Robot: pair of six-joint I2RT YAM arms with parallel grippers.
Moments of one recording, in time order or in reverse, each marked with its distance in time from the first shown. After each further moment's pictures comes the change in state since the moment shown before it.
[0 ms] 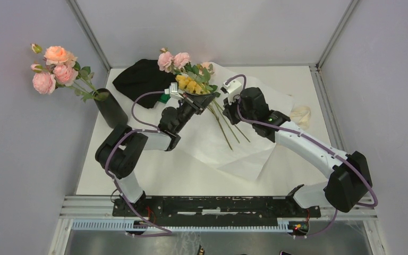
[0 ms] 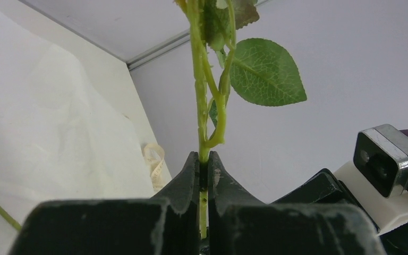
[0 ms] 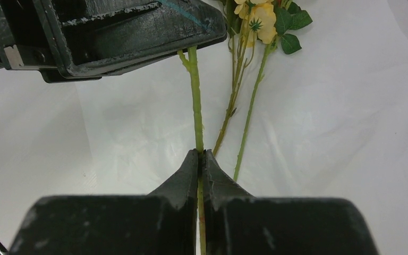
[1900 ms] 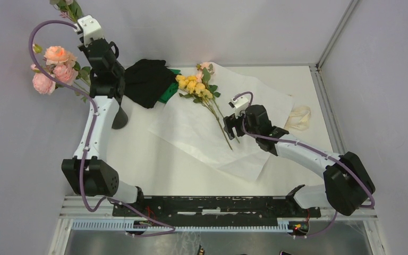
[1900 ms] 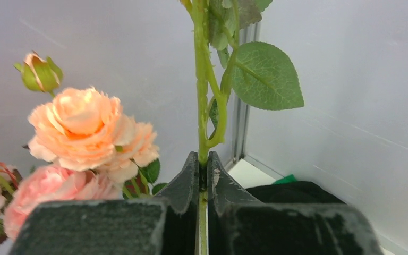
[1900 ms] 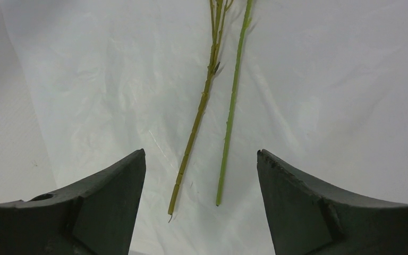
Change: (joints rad) left arm 0.531 -0.307 0.772 -1.184 -0.862 1.321; right arm -0.033 -0.034 -0.319 0.266 0.037 0.029
